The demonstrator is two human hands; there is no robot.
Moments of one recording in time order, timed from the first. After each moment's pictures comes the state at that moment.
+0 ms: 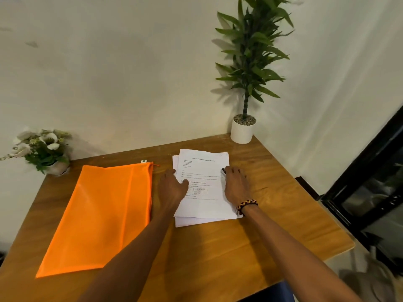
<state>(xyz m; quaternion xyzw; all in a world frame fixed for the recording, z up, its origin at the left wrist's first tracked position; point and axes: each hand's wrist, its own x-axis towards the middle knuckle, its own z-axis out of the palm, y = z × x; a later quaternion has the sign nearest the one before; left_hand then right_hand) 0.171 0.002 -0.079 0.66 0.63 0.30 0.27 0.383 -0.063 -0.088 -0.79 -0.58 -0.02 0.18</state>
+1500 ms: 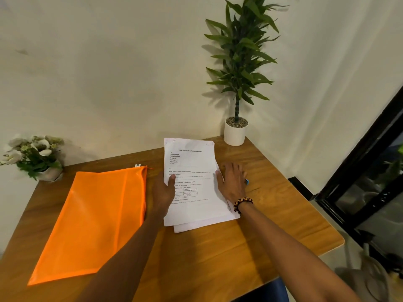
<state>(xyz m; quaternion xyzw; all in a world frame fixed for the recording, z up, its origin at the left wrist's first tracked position) 0.161 -0.011 -0.067 0.56 0.54 0.42 0.47 0.390 -0.059 -0.075 -0.80 -0.53 -0.02 0.30</state>
